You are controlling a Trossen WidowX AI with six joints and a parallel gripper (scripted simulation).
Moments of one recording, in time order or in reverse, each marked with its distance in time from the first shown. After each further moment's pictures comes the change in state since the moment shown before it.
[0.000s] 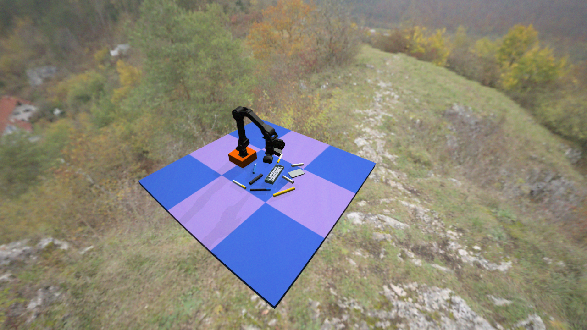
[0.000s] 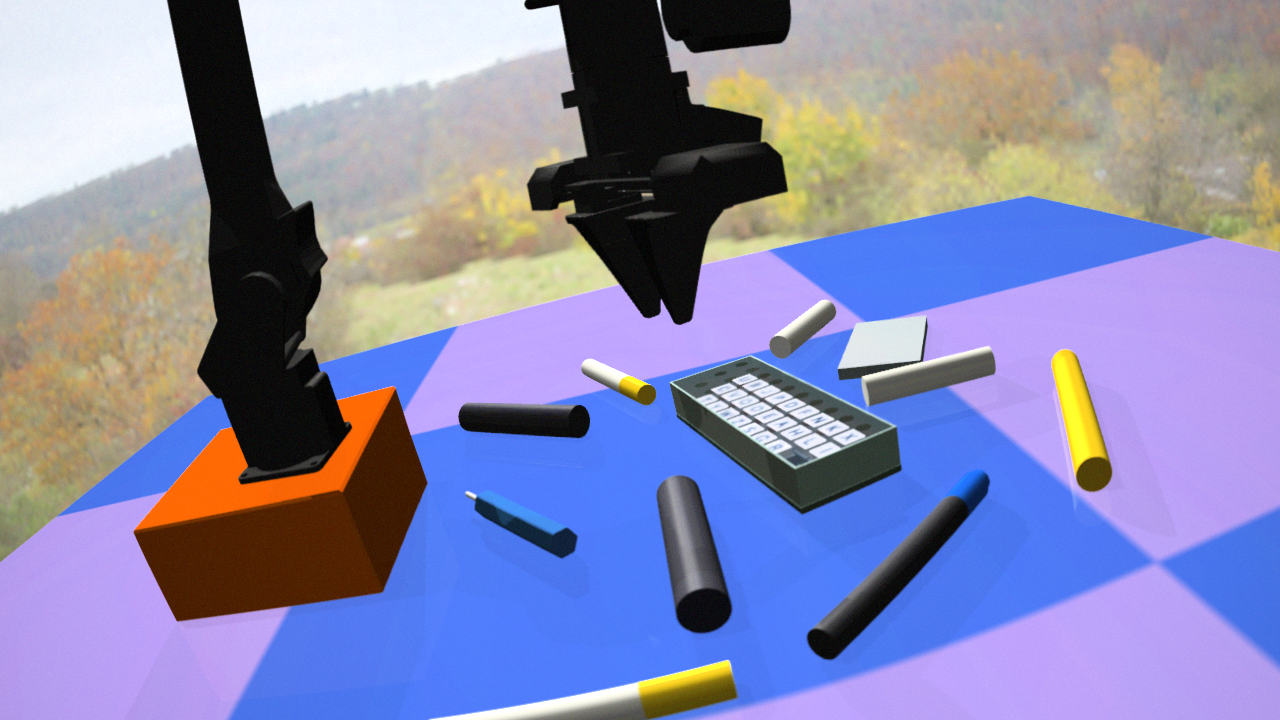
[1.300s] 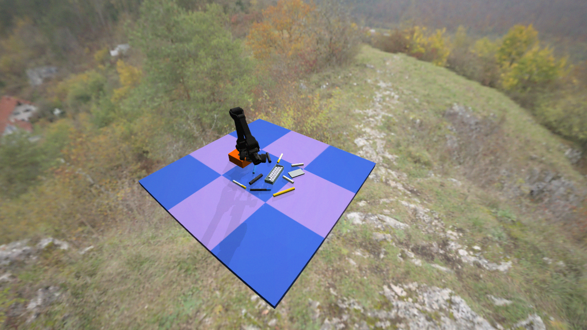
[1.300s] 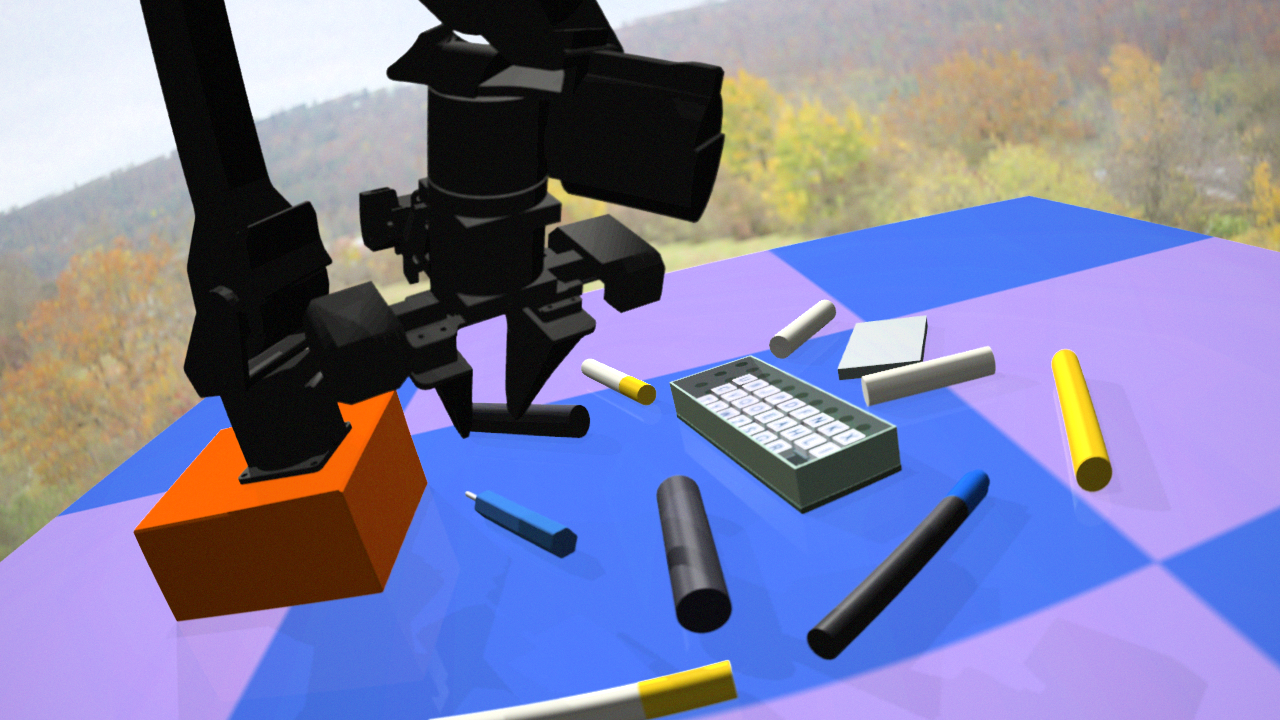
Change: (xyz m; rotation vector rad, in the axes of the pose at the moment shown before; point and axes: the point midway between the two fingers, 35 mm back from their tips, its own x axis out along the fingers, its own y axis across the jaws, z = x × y) arm 0.031 0.003 -0.119 -1.558 -0.317 0.371
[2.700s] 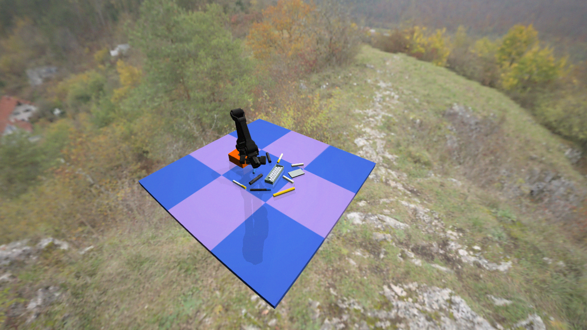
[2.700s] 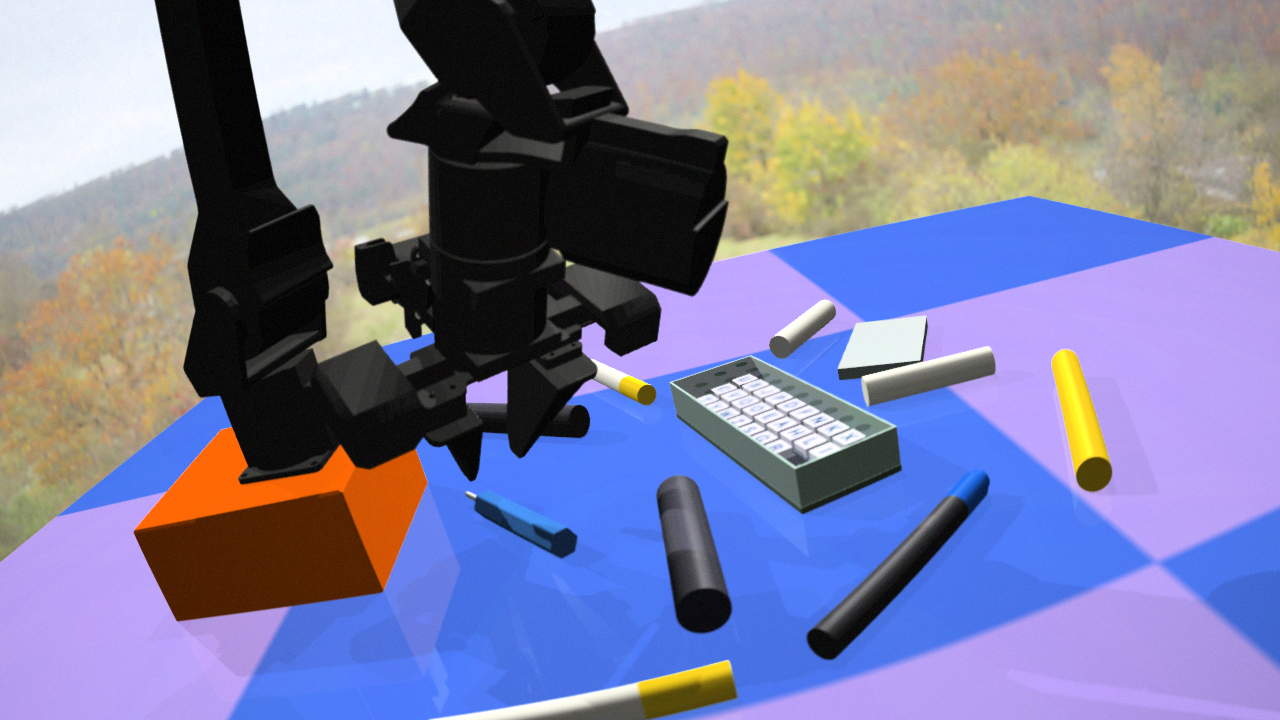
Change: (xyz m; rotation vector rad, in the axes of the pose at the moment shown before) arm 0.025 0.003 -0.009 -0.073 -0.026 -0.014
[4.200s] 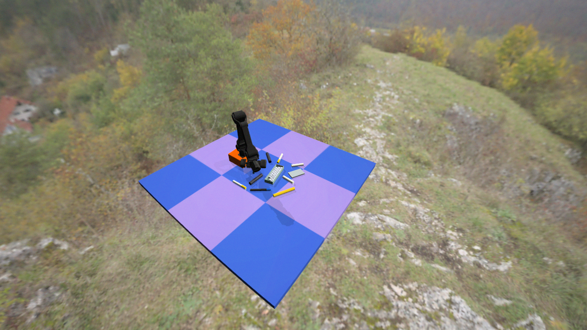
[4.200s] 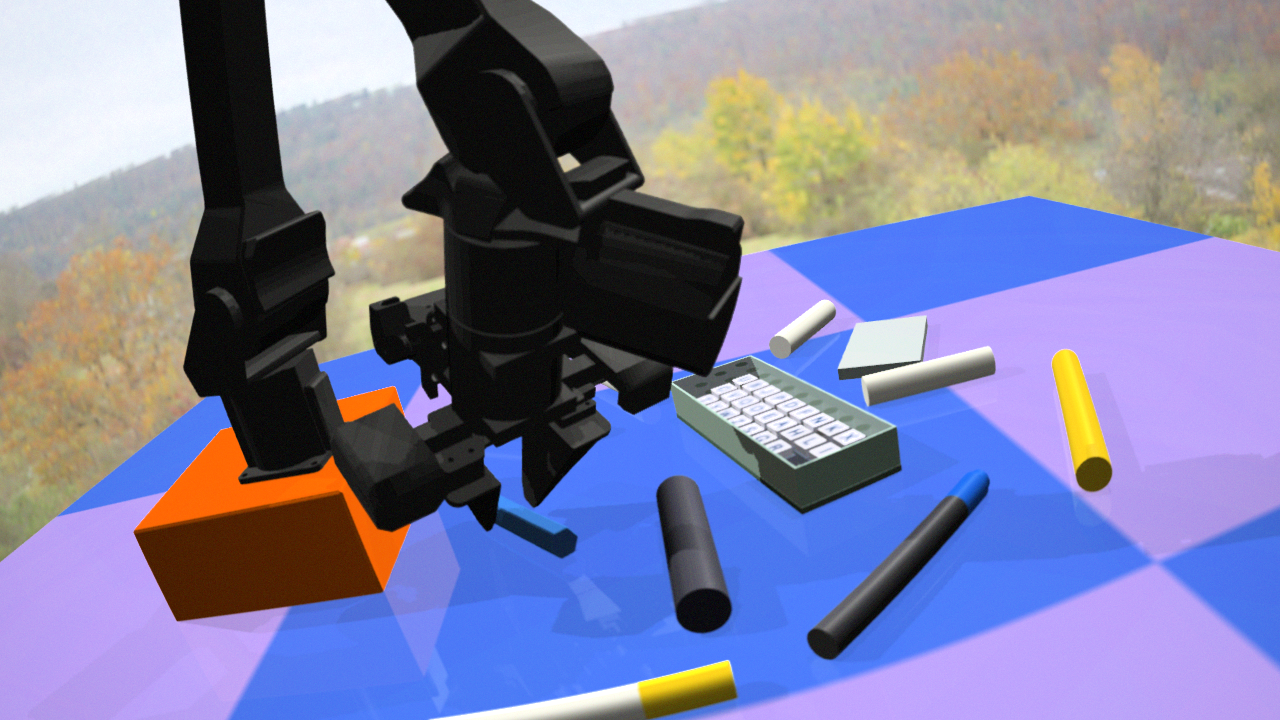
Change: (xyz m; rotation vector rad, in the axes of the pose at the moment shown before) arm 0.030 0.001 -0.015 0.001 -0.005 -0.002
